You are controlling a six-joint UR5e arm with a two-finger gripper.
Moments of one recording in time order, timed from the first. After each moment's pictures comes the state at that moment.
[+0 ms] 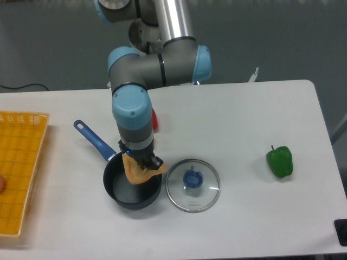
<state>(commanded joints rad) 2.23 -1.97 -1.56 -1.19 1.54 0.80</state>
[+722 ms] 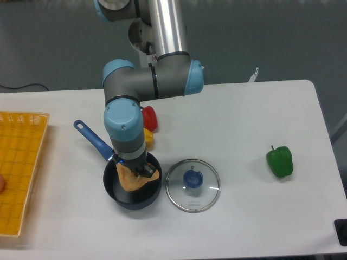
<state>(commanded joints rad) 2.21 -2.01 -1.56 -1.14 1.54 0.75</state>
